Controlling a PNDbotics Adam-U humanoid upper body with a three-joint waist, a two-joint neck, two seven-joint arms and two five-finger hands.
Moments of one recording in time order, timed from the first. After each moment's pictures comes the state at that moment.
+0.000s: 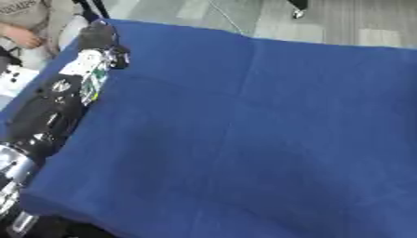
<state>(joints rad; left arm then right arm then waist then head) -0.90 0.64 -0.05 -0.85 -1.17 0.43 -0.27 -0.30 -0.58 0.19 -1.98 0.28 -0.62 0.03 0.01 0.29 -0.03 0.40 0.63</state>
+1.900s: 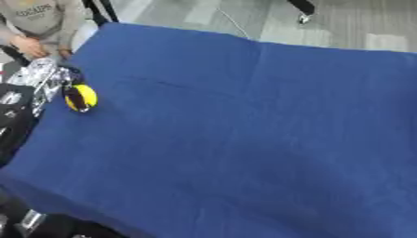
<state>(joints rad) -0.68 0.76 0.00 -1.01 -1.20 0.31 -0.87 -0.28 -0.60 0.19 -1.98 0.28 -0.60 0.03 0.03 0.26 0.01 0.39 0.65</state>
